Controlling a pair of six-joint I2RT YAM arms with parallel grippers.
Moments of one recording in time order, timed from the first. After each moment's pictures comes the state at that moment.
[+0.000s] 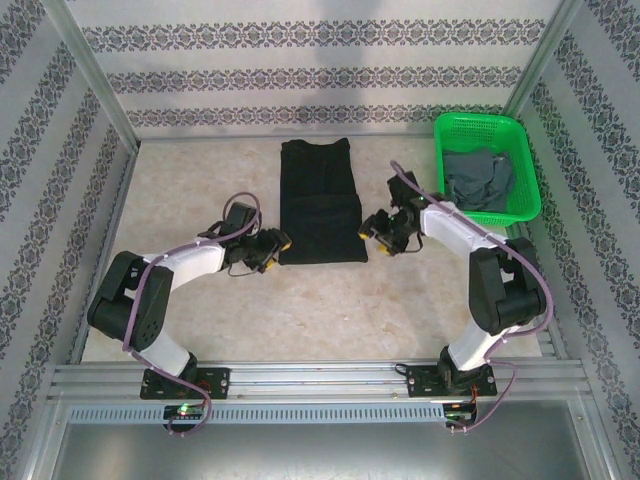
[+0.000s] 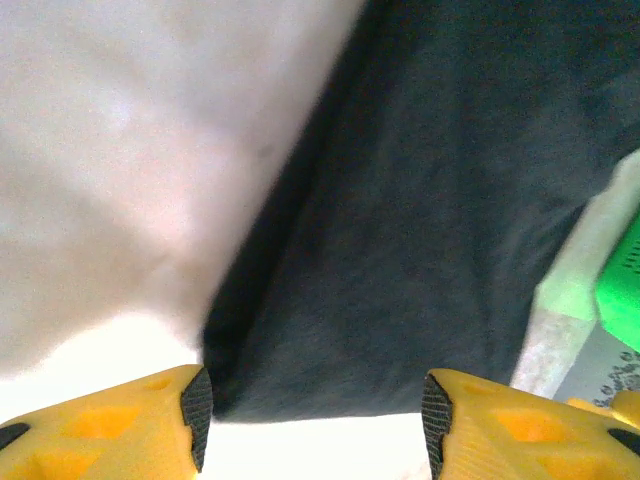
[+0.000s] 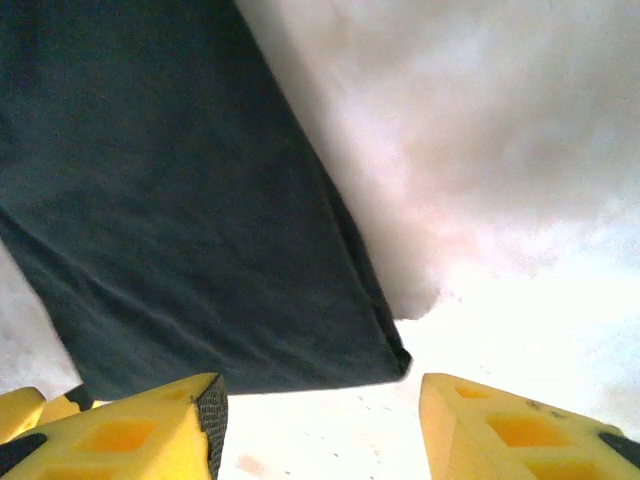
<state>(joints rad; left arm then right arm) -0.36 1.60 0.80 -0.16 0.35 -1.18 0.29 1.67 1.10 -0.66 -0.37 0.88</state>
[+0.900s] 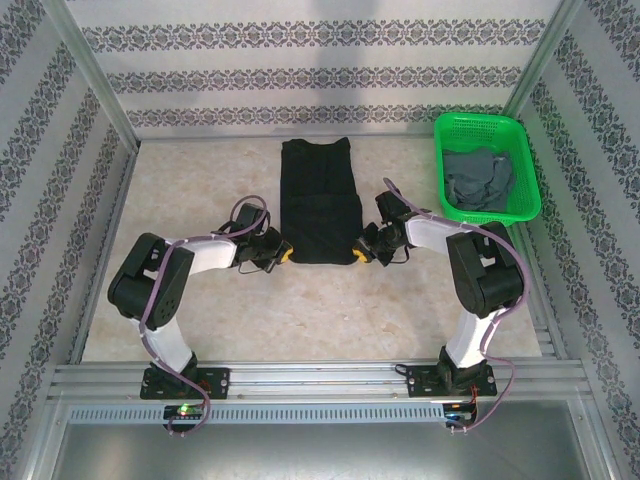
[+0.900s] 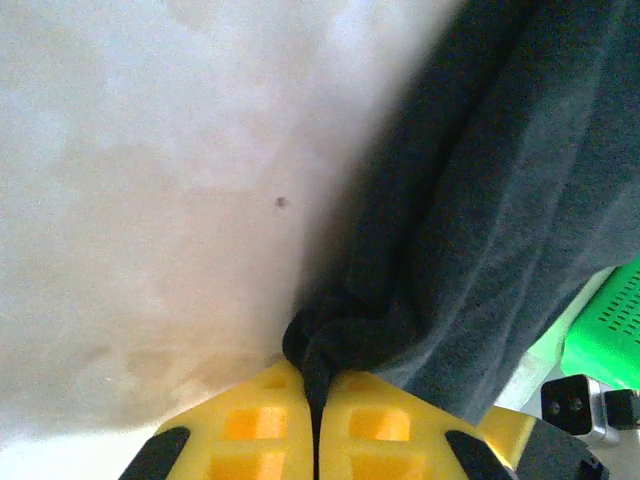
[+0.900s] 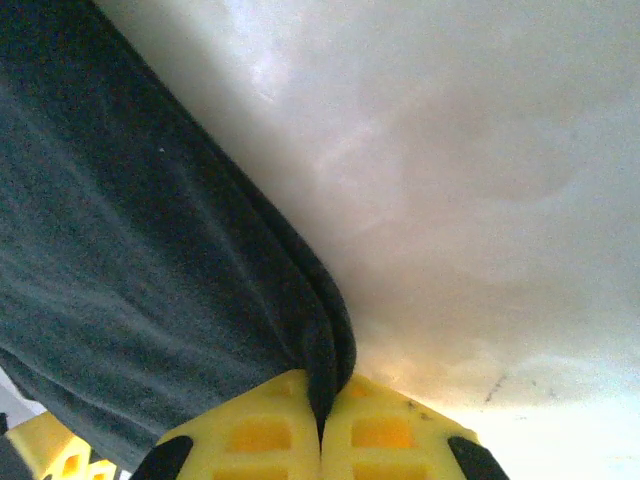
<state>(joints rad) -0.38 1.74 0.85 -0.03 0.37 -1.34 0.33 1.81 1.02 -0.42 -0.45 1.11</state>
